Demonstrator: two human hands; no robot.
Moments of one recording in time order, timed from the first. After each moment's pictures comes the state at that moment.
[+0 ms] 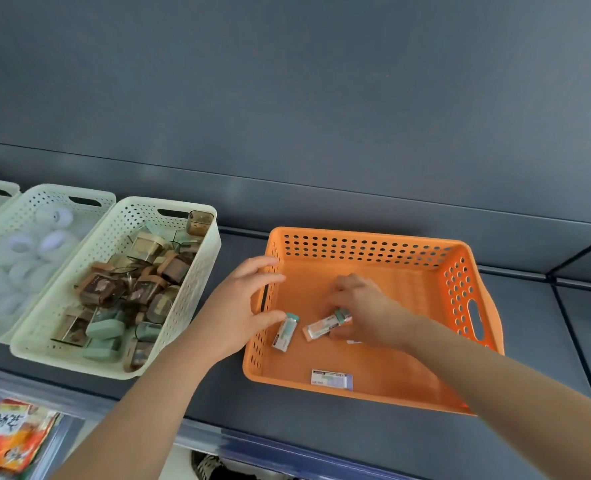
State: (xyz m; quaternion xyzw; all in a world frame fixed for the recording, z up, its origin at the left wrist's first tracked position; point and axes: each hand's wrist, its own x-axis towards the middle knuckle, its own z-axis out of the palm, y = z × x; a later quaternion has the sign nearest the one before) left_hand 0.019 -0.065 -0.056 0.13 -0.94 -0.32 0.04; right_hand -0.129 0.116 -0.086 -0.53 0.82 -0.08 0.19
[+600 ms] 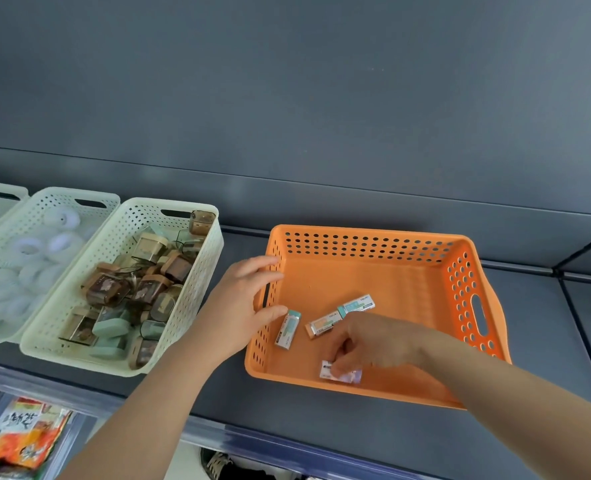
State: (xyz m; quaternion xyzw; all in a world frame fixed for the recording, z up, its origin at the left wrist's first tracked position) left_hand 0.019 -0.063 -0.055 0.14 -0.96 -0.25 0.04; right_hand -0.107 0.129 -0.075 -0.42 0.72 -0.19 0.51
